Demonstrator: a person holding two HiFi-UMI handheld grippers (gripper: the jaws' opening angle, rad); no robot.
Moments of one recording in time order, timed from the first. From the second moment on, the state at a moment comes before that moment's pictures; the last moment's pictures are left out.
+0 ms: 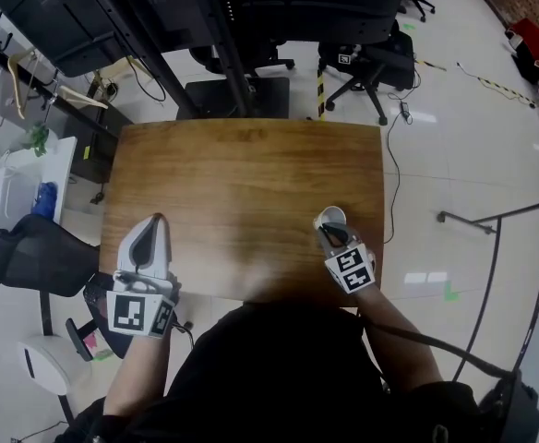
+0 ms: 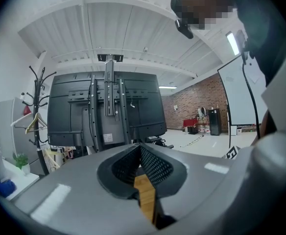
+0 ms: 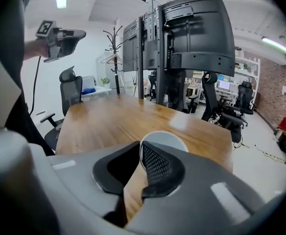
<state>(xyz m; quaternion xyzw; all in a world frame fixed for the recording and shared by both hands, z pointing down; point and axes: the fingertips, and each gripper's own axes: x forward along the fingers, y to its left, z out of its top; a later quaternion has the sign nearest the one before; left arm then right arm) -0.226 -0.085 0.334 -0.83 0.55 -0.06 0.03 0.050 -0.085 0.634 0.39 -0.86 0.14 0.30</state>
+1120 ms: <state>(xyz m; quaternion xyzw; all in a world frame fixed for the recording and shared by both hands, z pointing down) -0.116 -0.130 0.371 -0.91 0.41 -0.03 0.00 0.093 -0.115 0.512 0.57 -0.81 0.11 0.11</state>
